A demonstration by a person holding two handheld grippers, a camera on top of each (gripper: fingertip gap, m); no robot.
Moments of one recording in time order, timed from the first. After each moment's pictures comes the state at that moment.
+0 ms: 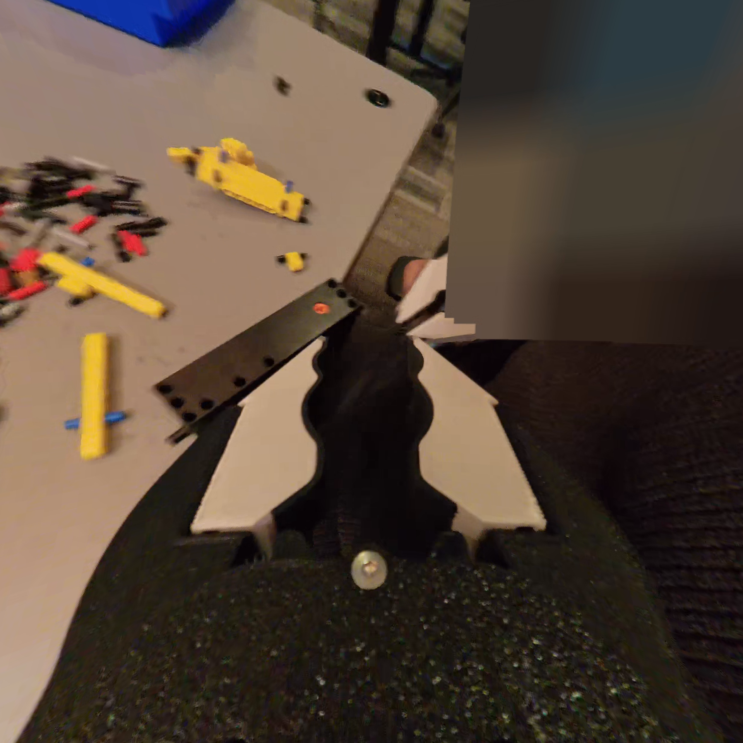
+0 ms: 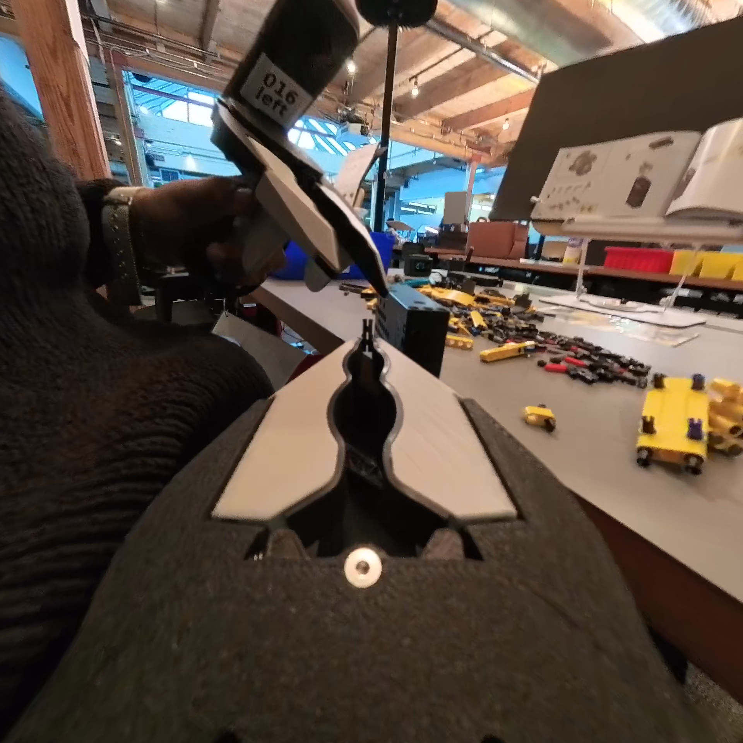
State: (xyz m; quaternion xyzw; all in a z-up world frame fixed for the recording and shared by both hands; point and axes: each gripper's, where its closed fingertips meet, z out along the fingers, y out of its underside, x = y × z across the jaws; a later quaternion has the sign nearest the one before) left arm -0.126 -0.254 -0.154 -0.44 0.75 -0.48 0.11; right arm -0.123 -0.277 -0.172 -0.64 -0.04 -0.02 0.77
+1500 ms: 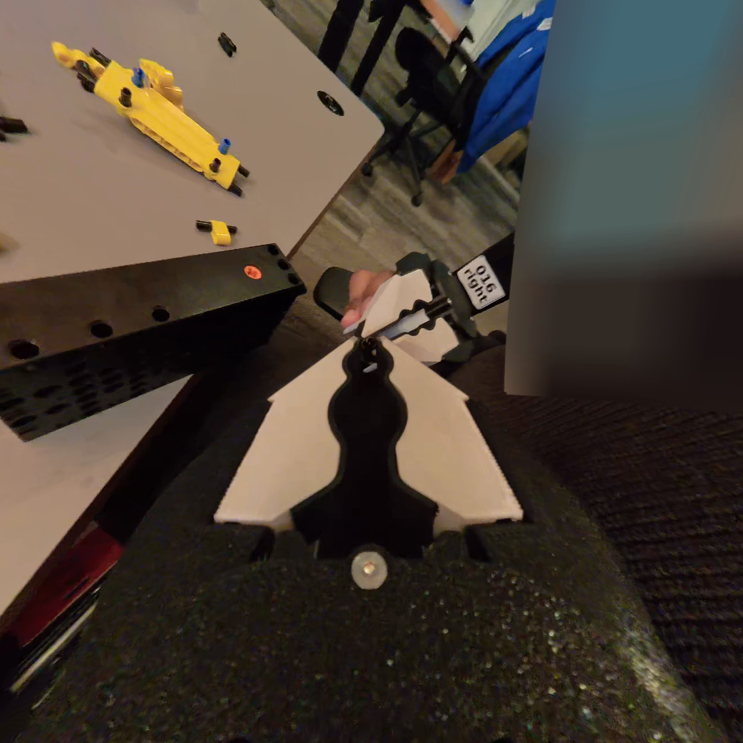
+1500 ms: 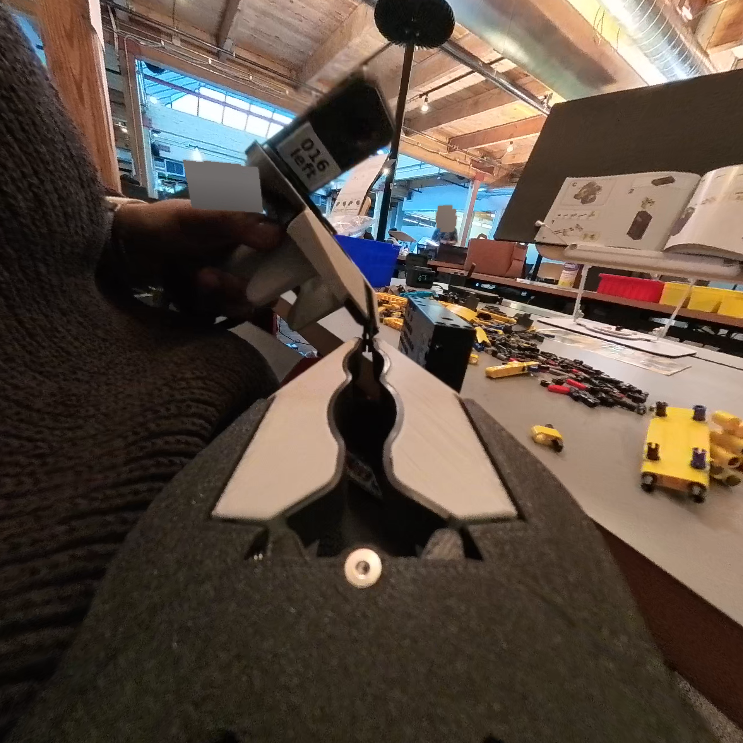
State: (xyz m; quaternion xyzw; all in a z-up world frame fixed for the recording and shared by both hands) left arm -0.134 -0.287 -0.165 -0.48 0.68 -0.56 -0.02; right arm -0.133 -0.277 -0.169 -0.63 -0.06 -0.04 0.78
